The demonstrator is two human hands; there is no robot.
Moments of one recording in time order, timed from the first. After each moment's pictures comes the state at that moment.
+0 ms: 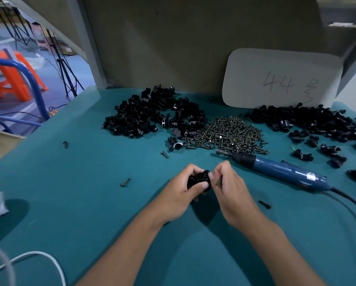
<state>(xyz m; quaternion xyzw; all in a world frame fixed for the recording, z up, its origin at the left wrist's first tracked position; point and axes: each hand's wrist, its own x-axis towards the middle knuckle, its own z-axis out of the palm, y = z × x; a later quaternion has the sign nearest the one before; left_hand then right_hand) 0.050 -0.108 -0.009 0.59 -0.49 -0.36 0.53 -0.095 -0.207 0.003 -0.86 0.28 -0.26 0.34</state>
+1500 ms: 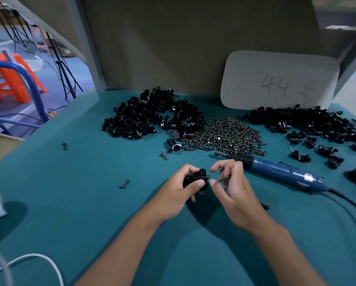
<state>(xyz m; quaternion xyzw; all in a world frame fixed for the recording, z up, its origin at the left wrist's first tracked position) 0.055 -0.109 -0.008 0.58 -0.47 -0.38 0.54 -0.106 -0.212 0.007 -0.86 0.21 -0.31 0.35</state>
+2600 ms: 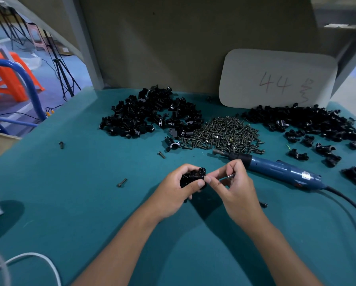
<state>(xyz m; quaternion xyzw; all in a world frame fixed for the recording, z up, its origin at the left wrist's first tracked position) 0.054 -0.108 -0.006 0.59 -0.45 -0.38 0.55 -0.103 -0.207 0.010 -0.78 0.29 -0.35 0.43</state>
